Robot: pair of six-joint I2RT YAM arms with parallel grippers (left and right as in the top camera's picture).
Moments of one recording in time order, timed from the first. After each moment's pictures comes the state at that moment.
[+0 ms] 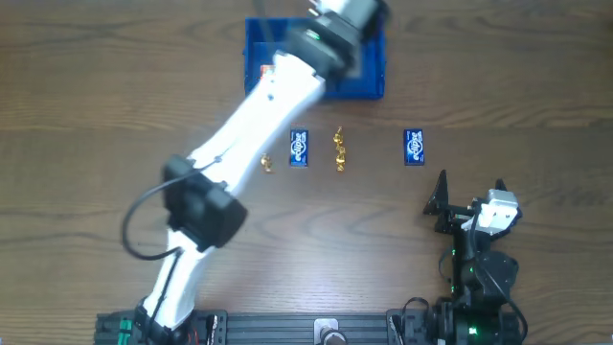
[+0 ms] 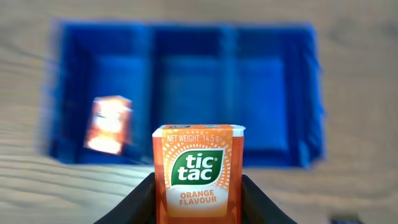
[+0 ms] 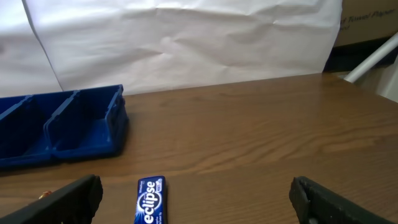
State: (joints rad) left arm -0.65 2.28 2.39 -1.12 -0.33 -0.55; right arm -0.09 0.01 0.01 -0.07 0.07 0.07
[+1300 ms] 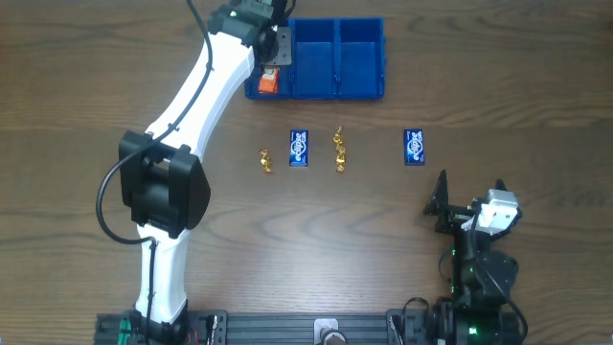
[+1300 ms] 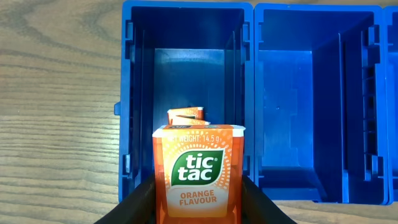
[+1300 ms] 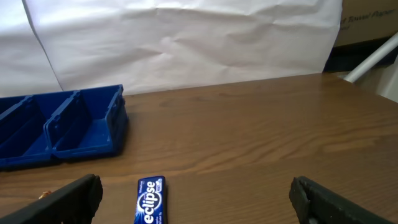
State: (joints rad) left arm -0.39 2.24 2.12 -0.94 -0.14 -0.35; right arm -0.09 0.01 0.01 -0.07 0.07 0.07
